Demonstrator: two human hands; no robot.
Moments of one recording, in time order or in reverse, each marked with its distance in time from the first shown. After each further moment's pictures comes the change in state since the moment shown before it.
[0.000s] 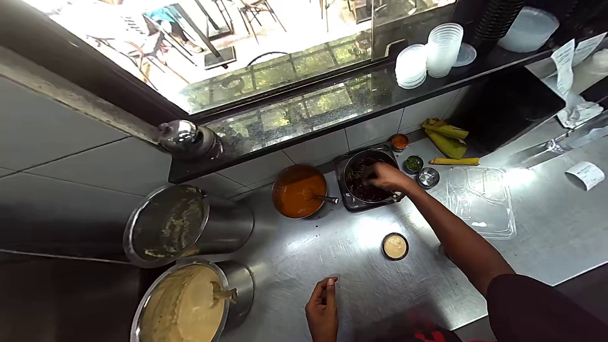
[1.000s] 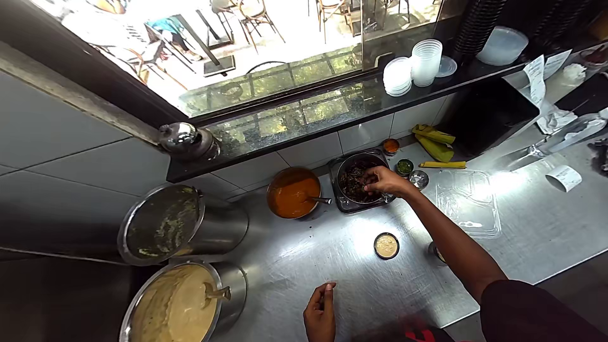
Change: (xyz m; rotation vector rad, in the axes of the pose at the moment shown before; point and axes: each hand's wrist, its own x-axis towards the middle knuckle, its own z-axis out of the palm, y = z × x) left_hand -0.023 -0.002 0.005 -0.026 -0.016 -0.043; right_hand -0.033 0.000 -0.001 0.507 0.010 0.108
